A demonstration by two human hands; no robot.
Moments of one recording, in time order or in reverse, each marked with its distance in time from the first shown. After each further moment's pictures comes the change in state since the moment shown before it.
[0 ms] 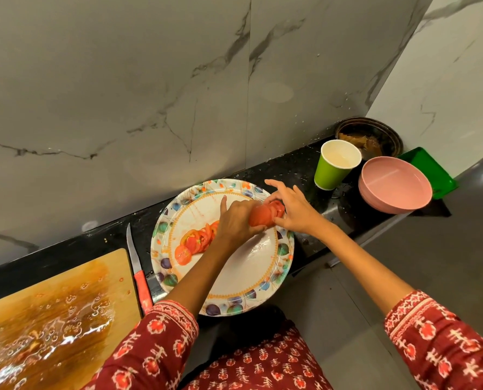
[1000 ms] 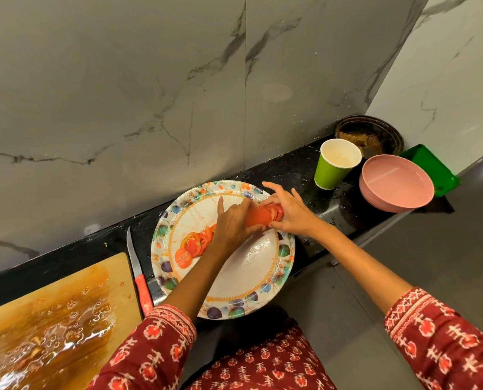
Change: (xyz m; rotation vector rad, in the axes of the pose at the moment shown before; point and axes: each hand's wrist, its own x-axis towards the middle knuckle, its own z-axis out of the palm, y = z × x) left_hand -0.003 -0.001 -0.004 0.004 -0.011 -0.047; right_hand 0.002 0.001 0.006 0.043 -0.019 0.006
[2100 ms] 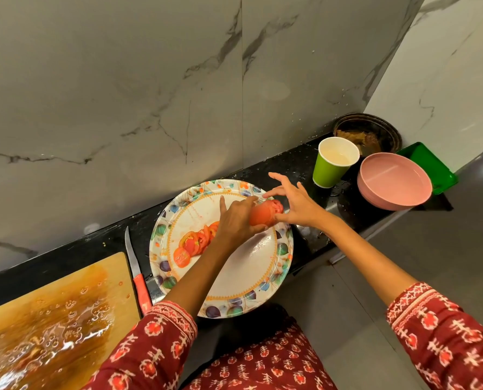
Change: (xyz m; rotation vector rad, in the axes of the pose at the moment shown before) left_hand 0.006 0.011 -0.001 0.046 -0.064 -0.010; right_hand -0.001 0.003 -0.020 0.031 -0.005 0.016
